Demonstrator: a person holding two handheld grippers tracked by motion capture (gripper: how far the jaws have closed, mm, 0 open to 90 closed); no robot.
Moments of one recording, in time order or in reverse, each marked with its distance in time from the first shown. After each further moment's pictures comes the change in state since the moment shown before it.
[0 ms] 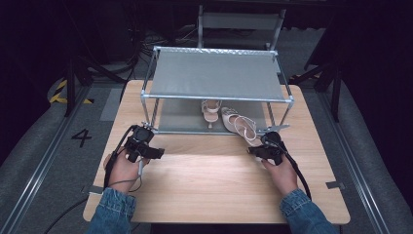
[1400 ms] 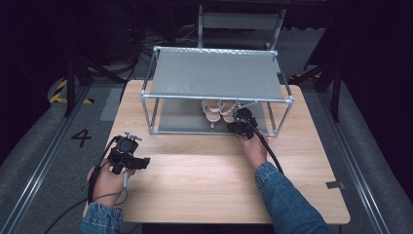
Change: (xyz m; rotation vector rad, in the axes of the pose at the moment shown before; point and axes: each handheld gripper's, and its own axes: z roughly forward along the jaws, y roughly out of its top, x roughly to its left) left arm 0.016 -0.042 -0.014 0.009 0.051 -0.064; right arm 0.017 0.091 0.070 -0.063 -0.049 -0.072
